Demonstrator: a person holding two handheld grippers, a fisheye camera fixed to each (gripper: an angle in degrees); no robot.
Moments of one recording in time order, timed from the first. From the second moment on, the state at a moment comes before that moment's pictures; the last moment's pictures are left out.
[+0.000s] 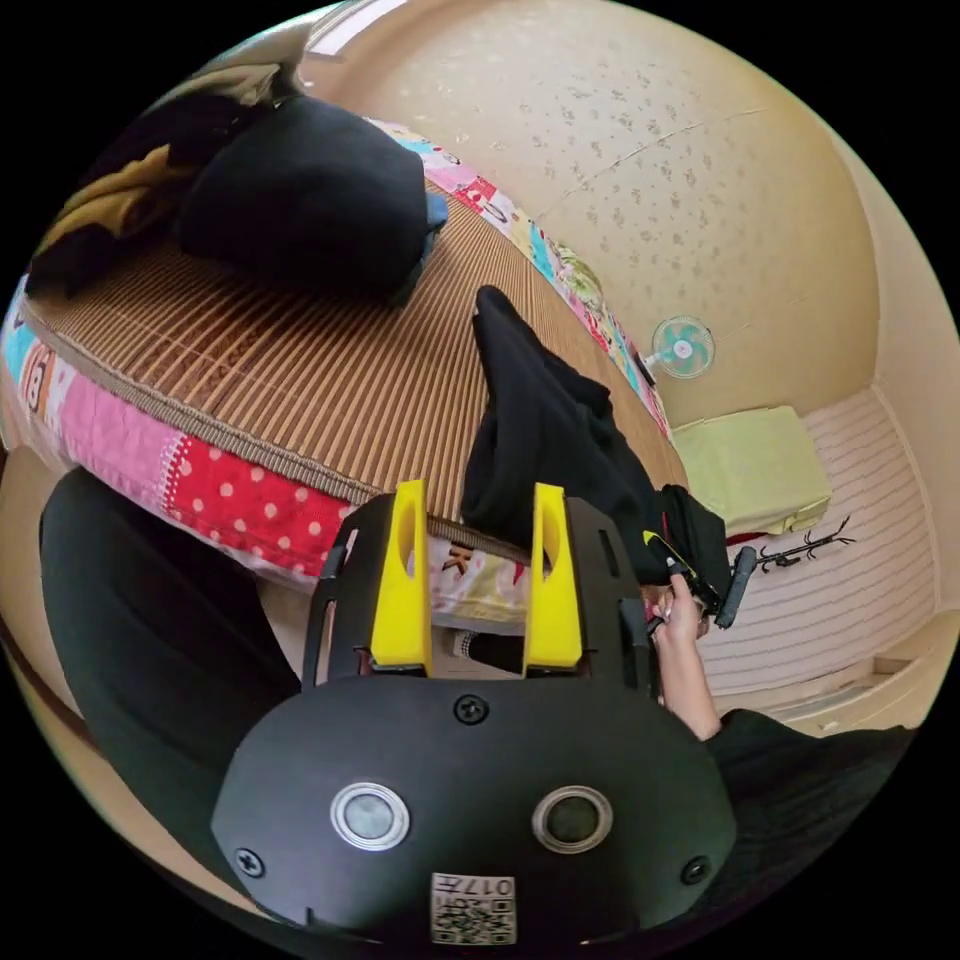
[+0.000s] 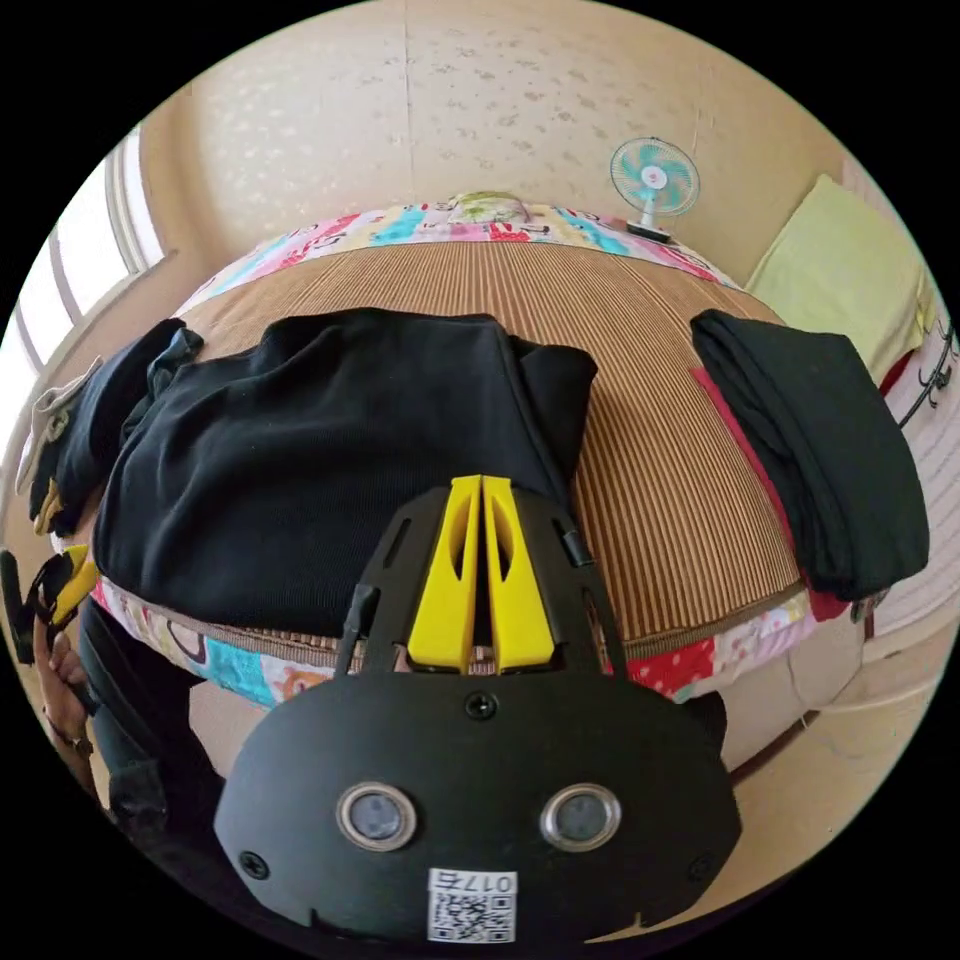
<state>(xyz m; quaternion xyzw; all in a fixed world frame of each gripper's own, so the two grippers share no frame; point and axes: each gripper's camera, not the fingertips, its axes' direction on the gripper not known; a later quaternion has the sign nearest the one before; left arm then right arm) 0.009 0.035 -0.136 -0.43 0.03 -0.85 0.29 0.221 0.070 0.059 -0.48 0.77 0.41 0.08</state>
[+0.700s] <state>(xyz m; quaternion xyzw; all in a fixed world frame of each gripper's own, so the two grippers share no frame) 0.003 -0.096 0.207 -0.22 0.37 -0.75 0.50 0.127 -0.050 0.003 -0.33 0.81 0.44 0.21</state>
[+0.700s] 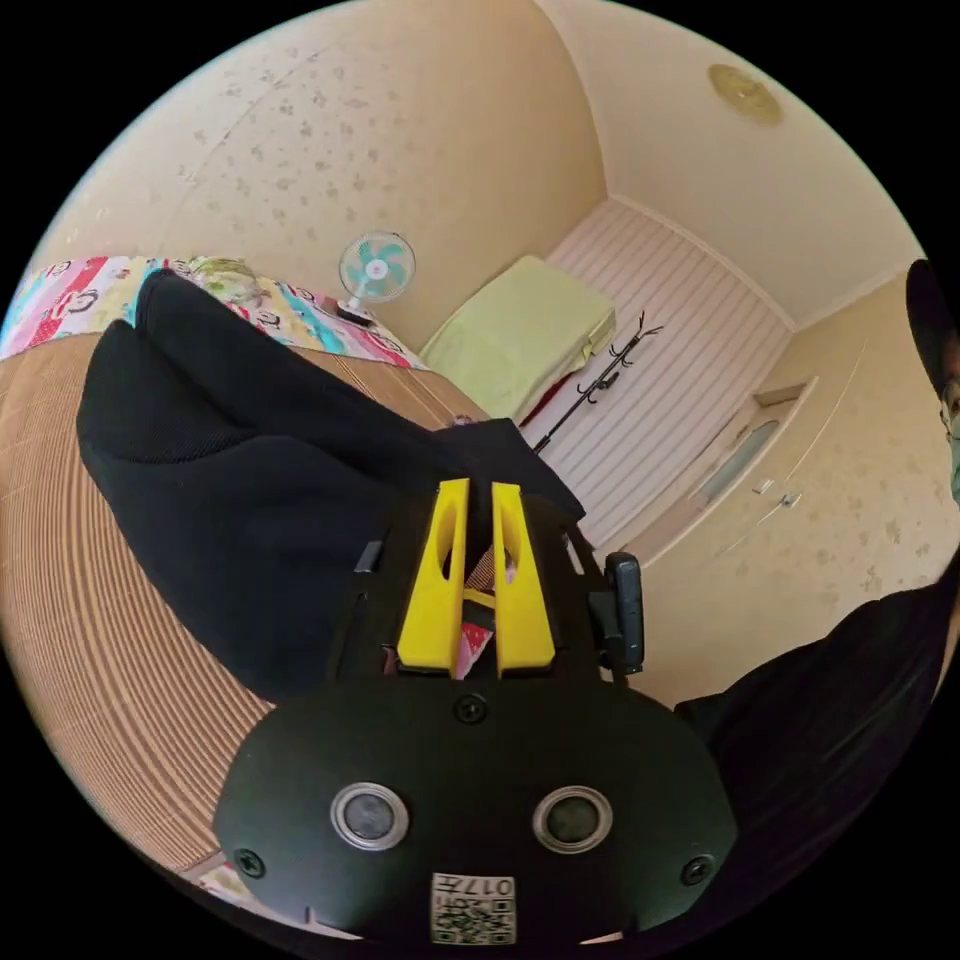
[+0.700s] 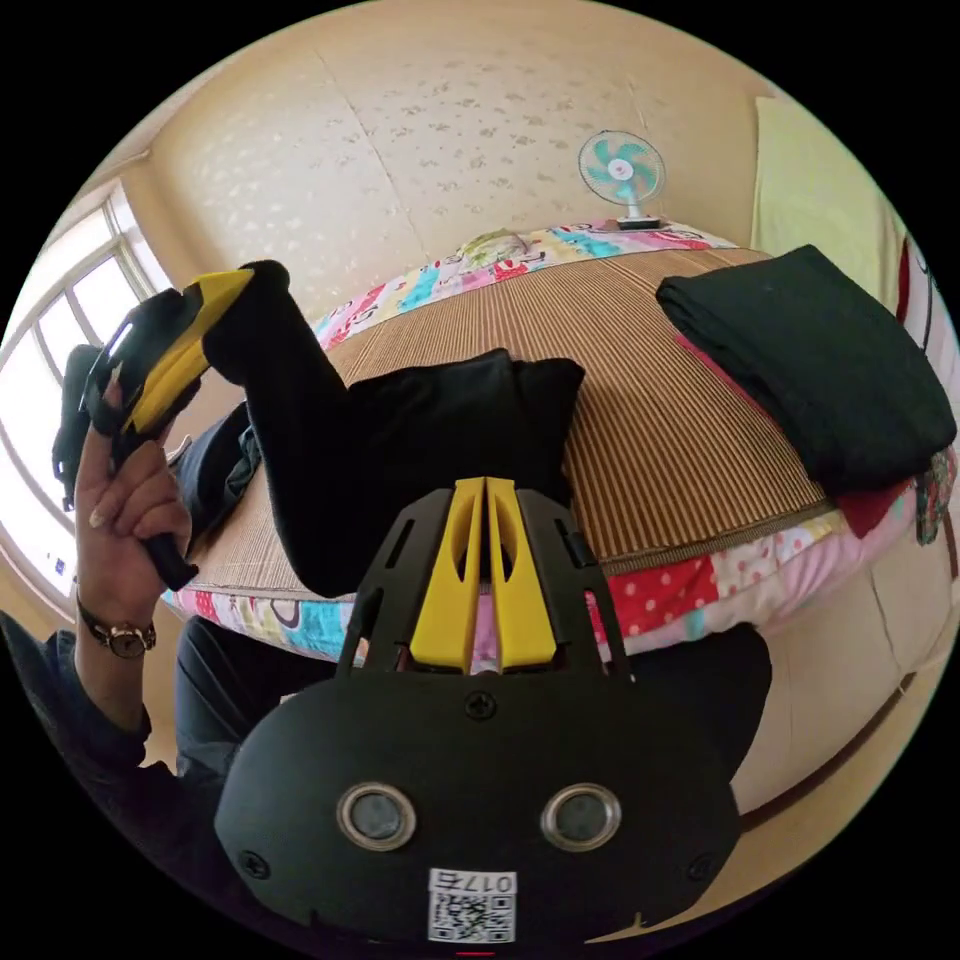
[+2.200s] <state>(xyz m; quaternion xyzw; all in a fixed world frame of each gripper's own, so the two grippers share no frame) -0.118 -0.104 -0.242 -0.32 -0.02 -0.83 0.45 0.410 0.205 0.037 -0.07 0.44 0.72 0.54</state>
